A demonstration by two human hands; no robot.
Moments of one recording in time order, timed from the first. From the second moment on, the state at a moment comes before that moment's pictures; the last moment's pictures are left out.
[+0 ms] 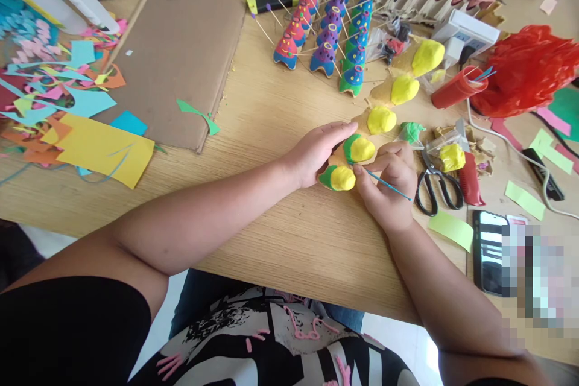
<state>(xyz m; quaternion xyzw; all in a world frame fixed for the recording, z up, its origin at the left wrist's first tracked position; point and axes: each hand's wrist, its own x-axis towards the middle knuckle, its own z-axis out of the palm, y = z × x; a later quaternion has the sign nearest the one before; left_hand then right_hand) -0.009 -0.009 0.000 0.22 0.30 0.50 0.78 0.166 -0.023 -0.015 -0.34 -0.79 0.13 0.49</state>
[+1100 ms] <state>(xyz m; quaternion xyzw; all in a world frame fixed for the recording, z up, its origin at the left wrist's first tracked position) -0.009 -0.012 0.007 0.25 0.29 0.50 0.78 0.164 -0.032 -0.006 -0.37 -0.76 0.19 0.49</state>
